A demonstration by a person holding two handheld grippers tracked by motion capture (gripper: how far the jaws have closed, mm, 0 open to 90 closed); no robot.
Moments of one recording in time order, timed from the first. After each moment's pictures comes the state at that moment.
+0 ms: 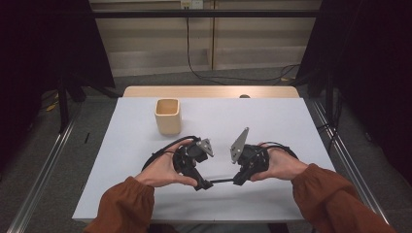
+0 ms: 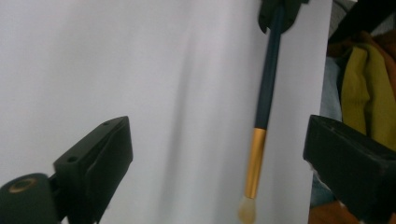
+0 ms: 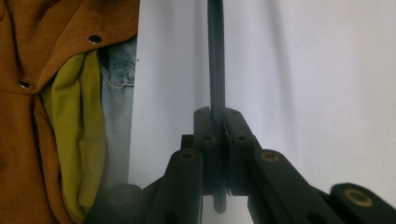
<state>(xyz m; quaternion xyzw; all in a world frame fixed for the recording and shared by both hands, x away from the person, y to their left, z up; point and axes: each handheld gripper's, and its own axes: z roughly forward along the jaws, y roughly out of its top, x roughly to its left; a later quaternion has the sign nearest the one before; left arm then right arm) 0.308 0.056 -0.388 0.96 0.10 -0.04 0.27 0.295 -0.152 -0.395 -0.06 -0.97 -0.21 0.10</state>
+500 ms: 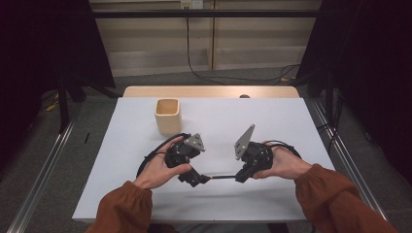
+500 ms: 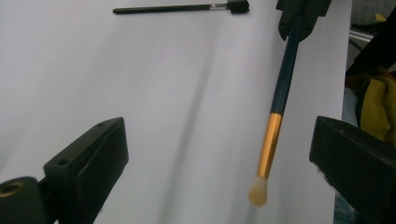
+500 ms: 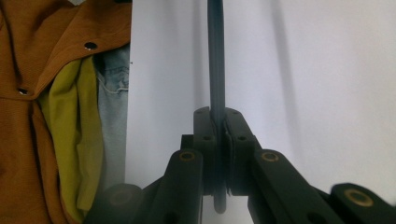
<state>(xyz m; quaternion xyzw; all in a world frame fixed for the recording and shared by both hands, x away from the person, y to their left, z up) 0.309 0.079 -0.390 0.93 0.13 0.00 0.33 0.299 -0.165 -0.393 -0.08 -0.97 -0.23 0.08</state>
